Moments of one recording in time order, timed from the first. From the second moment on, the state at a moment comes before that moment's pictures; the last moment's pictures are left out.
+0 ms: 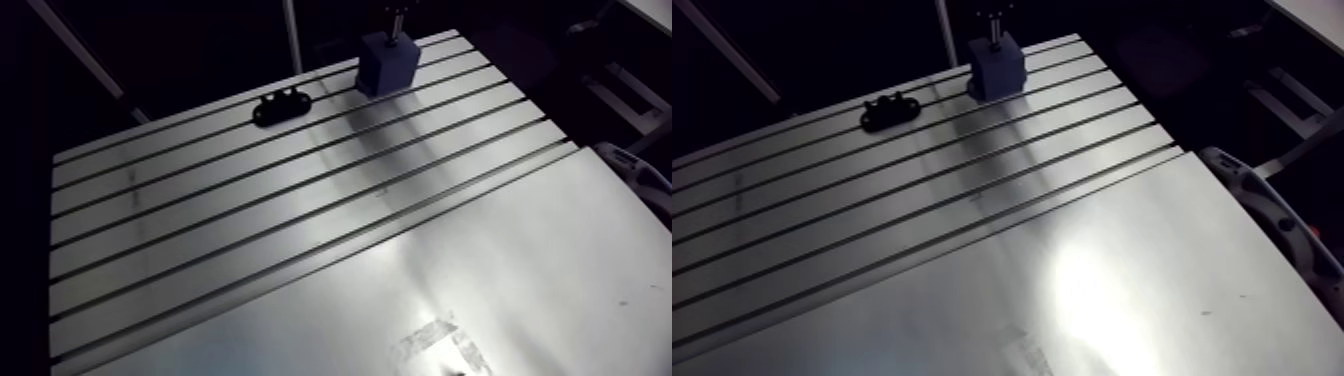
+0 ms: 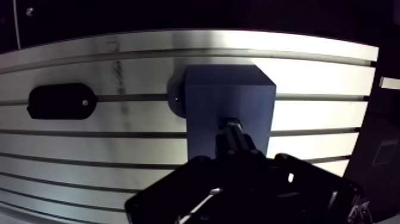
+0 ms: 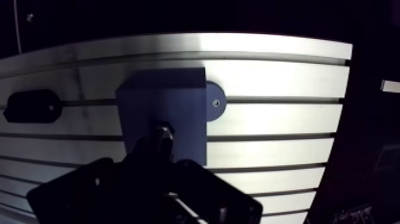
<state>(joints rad) -0.44 -0.95 1.36 -1.91 -1.59 -2.01</state>
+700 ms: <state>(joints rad) -0.45 -0.95 1.36 -1.92 -1.59 -2.01</state>
